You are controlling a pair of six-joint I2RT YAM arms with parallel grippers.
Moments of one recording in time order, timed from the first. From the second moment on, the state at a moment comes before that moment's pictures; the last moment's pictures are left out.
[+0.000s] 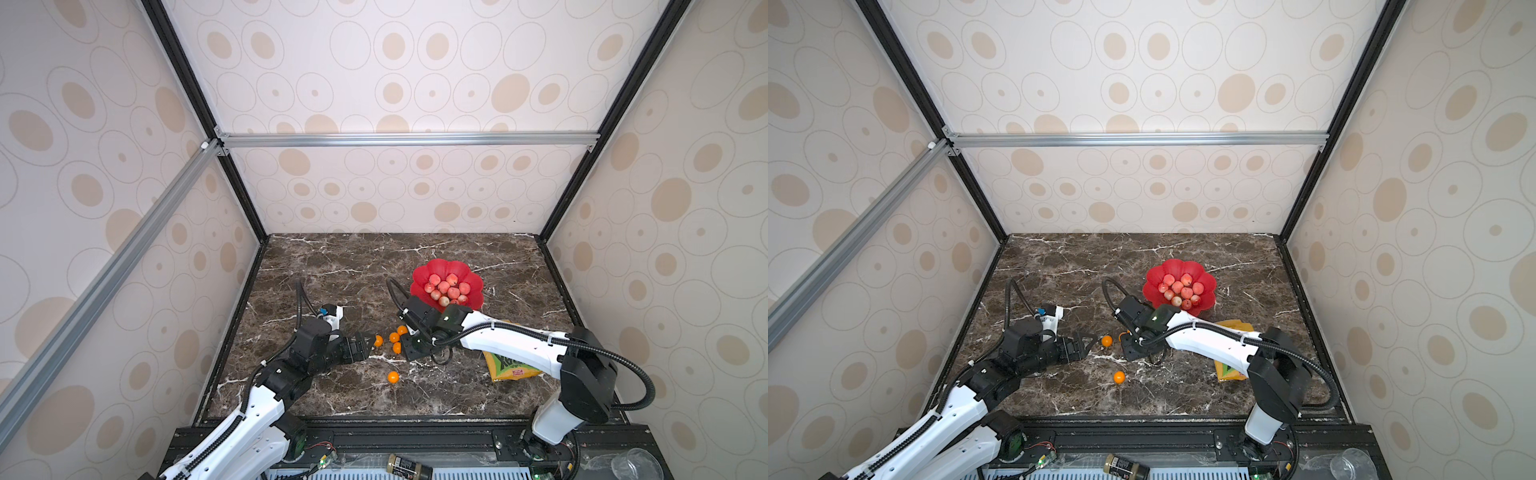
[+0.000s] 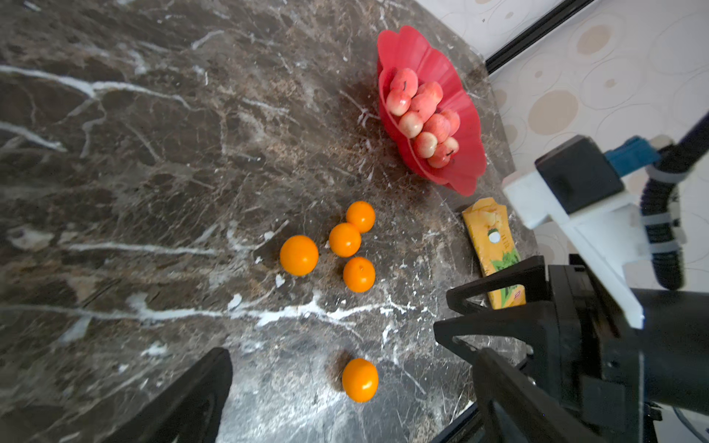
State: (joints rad) left arm -0.52 0.74 0.51 -0.41 0.17 -0.67; right arm 0.98 1.67 1.24 -0.78 -0.02 0.64
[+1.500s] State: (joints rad) left arm -0.52 0.58 0.48 -0.60 0.15 -0.75; right arm 1.11 1.96 1.39 -0.84 -0.02 0.70
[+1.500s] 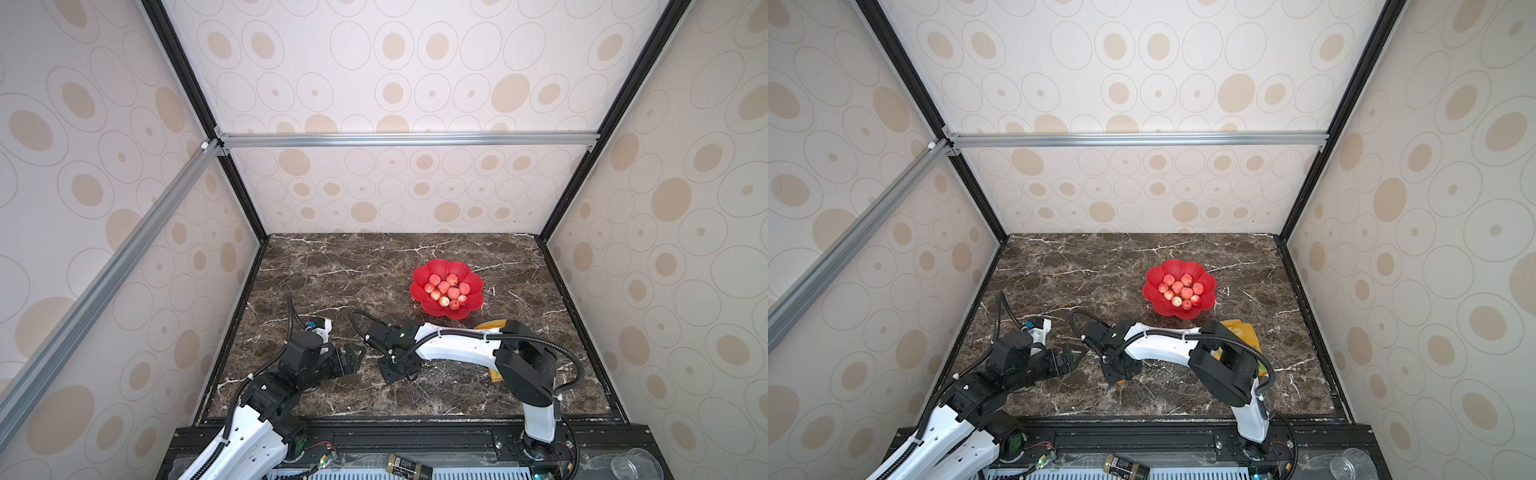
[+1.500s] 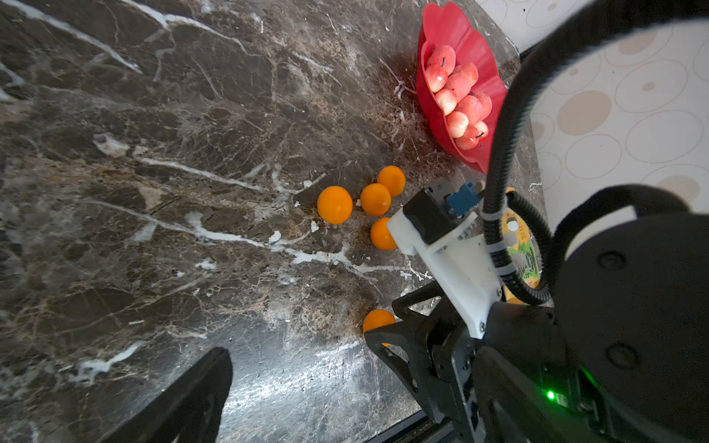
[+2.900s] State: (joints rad) left arm -0.52 0.58 0.48 -0.60 0.15 -0.74; right arm 1.11 1.99 1.40 -0.84 -0.03 0.70
